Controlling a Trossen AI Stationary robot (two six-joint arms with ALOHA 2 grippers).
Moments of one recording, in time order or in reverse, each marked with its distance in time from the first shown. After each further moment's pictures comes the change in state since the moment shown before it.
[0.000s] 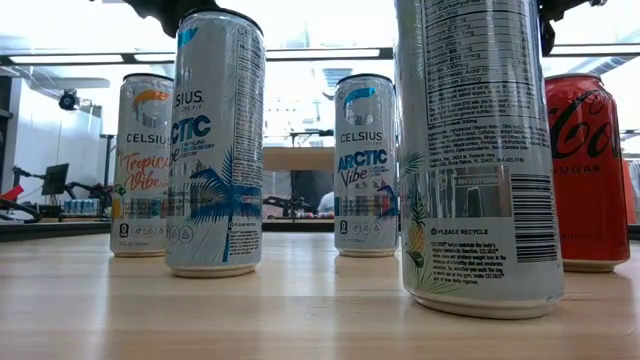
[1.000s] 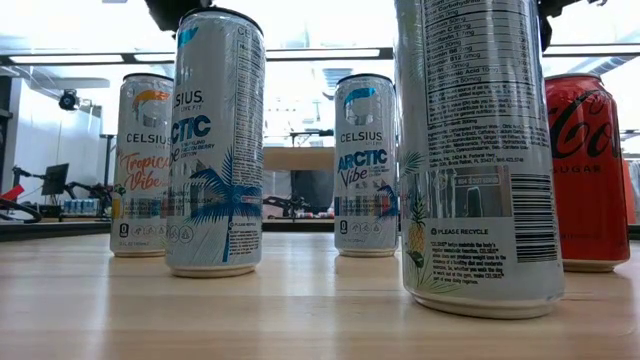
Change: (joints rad) left arm -0.004 0.169 0.231 -0.398 0.259 0.105; right arm 0.000 0.009 0.002 0.040 -0.042 -0.016
